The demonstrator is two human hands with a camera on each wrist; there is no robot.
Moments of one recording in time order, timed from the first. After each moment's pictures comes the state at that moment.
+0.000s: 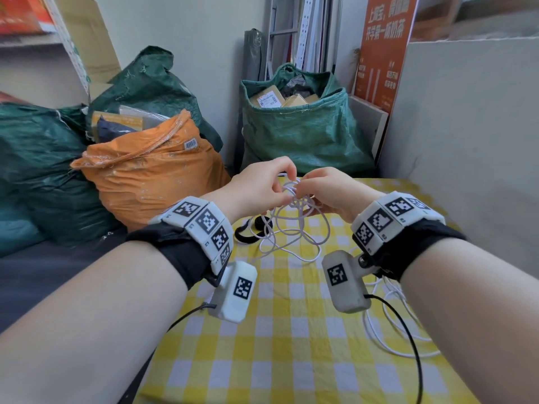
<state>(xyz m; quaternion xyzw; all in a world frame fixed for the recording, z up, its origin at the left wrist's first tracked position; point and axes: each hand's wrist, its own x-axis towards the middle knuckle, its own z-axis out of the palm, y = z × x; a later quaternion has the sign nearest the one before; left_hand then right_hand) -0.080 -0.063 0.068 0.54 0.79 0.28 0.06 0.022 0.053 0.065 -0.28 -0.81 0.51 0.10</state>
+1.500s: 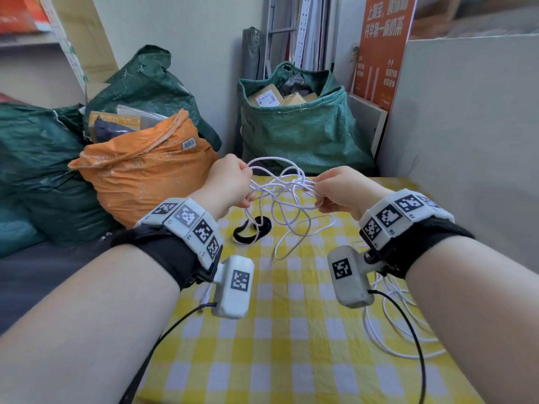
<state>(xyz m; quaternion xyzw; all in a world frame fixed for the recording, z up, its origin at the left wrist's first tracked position) -0.102 -0.064 0.065 0.27 0.83 0.47 0.09 0.026 0.072 0.059 -0.34 -0.77 0.52 0.15</state>
